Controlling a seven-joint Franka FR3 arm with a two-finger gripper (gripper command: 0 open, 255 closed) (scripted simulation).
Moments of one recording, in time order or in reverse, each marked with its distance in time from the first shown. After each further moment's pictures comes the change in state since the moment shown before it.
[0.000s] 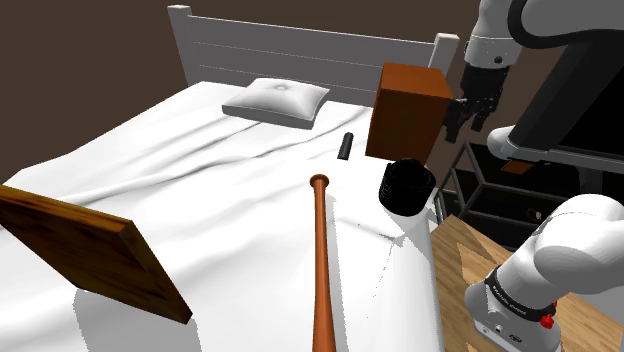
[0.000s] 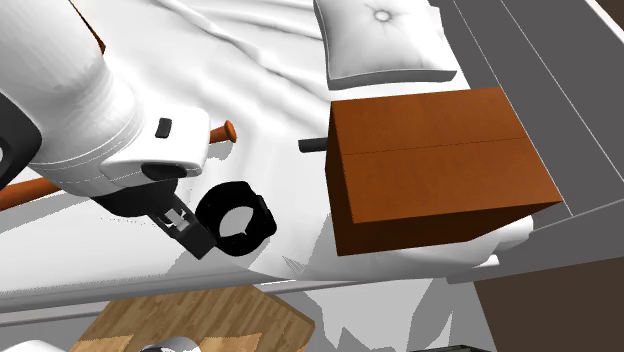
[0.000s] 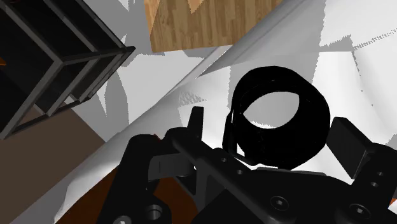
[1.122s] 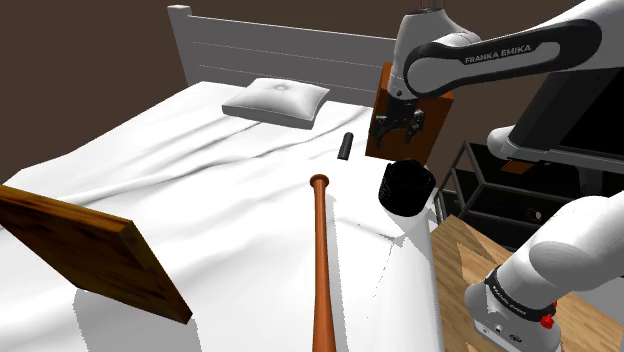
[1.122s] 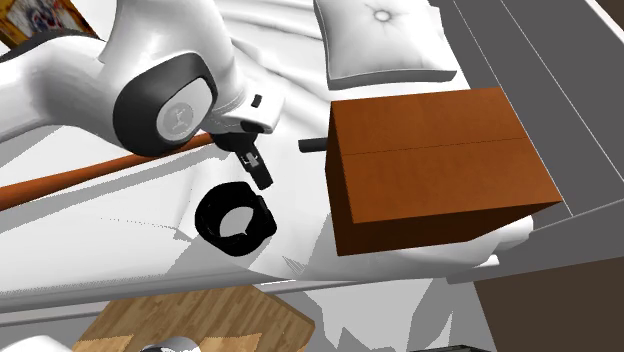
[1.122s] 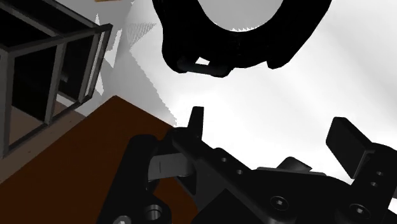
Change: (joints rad) arm -0.082 0.440 0.125 0.043 -0.005 0.498 0.391
